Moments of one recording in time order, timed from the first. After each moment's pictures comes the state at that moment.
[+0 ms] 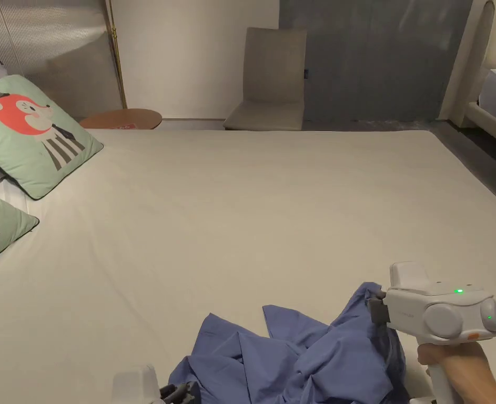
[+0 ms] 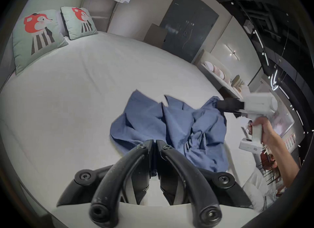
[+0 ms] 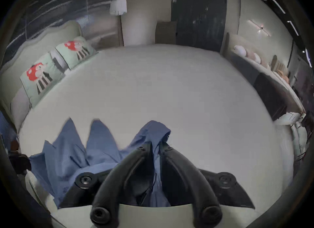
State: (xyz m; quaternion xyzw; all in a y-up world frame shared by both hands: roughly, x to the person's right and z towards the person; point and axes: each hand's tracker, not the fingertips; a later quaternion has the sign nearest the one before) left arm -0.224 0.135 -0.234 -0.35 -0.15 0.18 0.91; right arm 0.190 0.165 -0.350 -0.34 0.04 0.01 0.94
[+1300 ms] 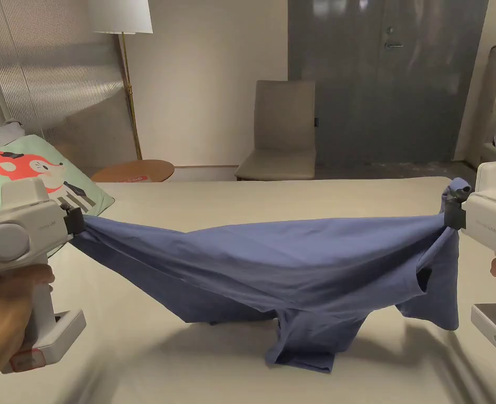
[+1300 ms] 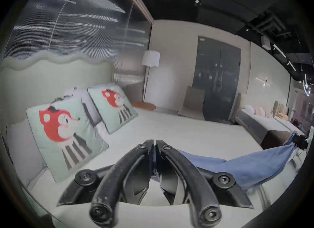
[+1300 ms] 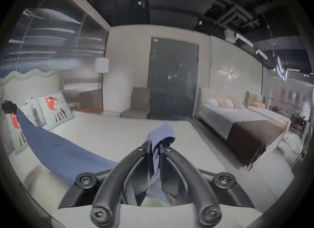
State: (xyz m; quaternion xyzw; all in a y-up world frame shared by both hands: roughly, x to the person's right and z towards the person) left arm -0.334 0.324 -0.477 -0.17 0.06 0.08 0.98; right arm 0.251 0.311 -0.456 -0.14 -0.06 0.02 0.99
